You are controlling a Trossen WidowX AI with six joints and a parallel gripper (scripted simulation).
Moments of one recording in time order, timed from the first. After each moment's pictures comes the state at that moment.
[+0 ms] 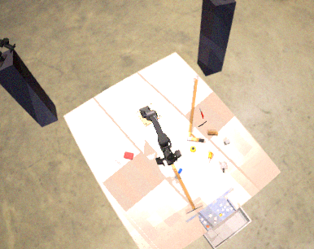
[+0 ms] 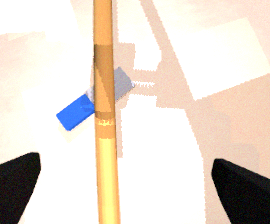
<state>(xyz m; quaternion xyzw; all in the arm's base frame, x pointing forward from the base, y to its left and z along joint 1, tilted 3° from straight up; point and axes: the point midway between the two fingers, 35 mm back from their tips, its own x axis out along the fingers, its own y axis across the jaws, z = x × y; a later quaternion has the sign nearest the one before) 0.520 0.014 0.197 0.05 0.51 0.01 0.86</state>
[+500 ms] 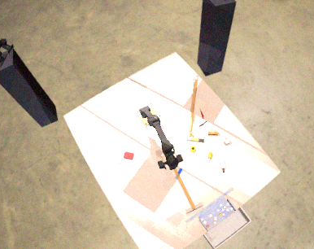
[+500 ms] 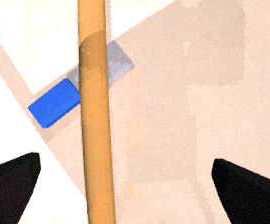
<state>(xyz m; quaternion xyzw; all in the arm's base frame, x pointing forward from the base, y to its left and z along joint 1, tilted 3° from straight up) 0.536 0.020 0.143 0.03 0.55 -0.01 0.83</state>
